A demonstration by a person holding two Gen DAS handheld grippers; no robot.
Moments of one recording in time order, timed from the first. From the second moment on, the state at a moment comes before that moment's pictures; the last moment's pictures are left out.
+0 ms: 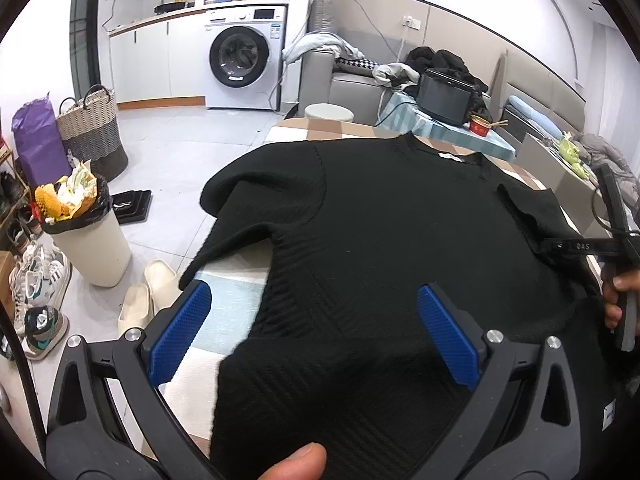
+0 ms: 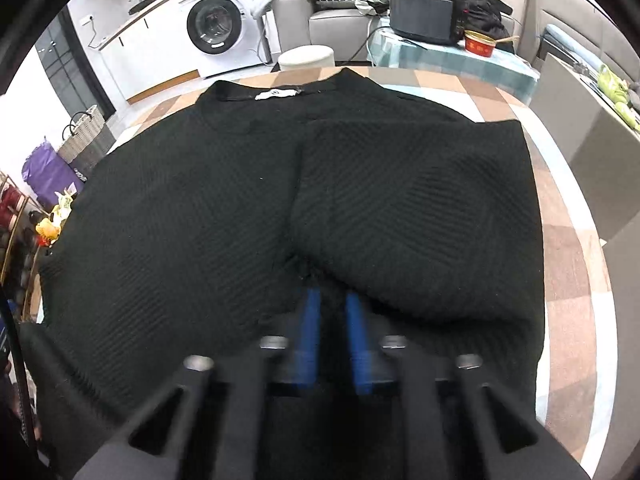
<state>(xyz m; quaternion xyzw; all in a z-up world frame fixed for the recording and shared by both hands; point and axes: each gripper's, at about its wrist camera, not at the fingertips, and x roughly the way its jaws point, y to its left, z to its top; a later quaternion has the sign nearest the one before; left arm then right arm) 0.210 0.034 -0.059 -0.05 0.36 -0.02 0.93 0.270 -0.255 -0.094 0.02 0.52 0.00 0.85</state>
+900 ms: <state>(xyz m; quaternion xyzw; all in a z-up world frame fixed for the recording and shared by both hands) 0.232 0.155 -0.093 -0.23 0.40 0.07 0.89 0.195 -0.266 -0.052 0.11 0.47 0.09 0.87</state>
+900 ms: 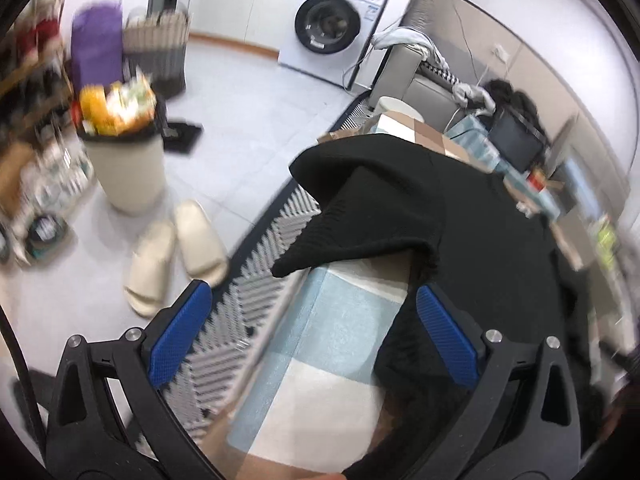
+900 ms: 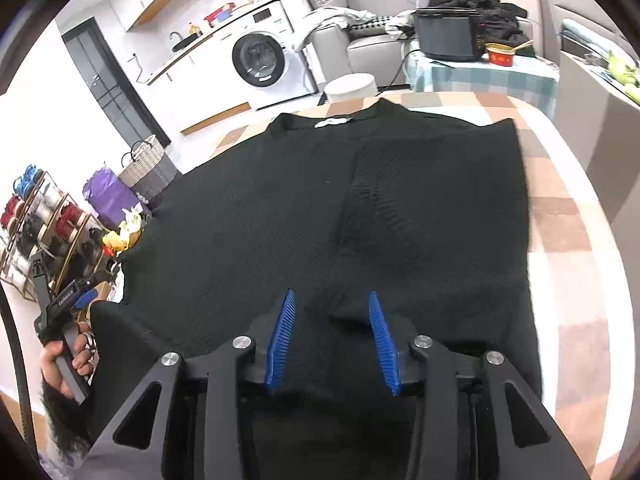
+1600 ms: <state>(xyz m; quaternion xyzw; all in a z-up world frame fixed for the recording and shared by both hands) 0.316 0.213 -0.188 -0.47 0.44 0.00 0.77 0.166 -0.264 -0.043 0.14 0.43 0.07 0.89</state>
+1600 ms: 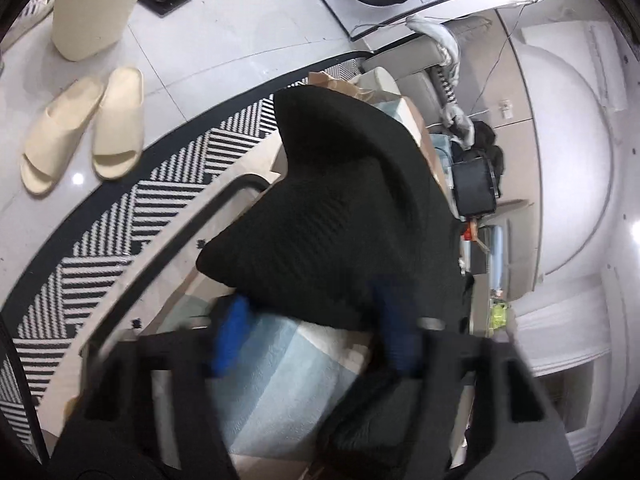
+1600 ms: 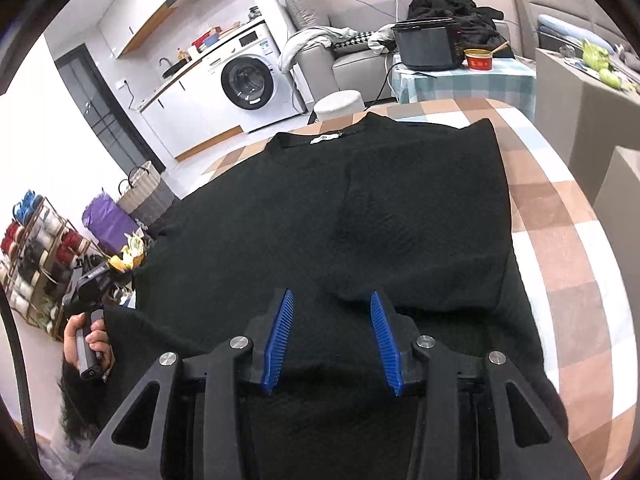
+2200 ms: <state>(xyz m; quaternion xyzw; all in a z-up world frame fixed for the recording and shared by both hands) 0.351 0.009 -0.017 -0.07 0.35 -0.10 0.93 0.148 -0.270 -0.047 0.18 0.42 0.08 0.89</state>
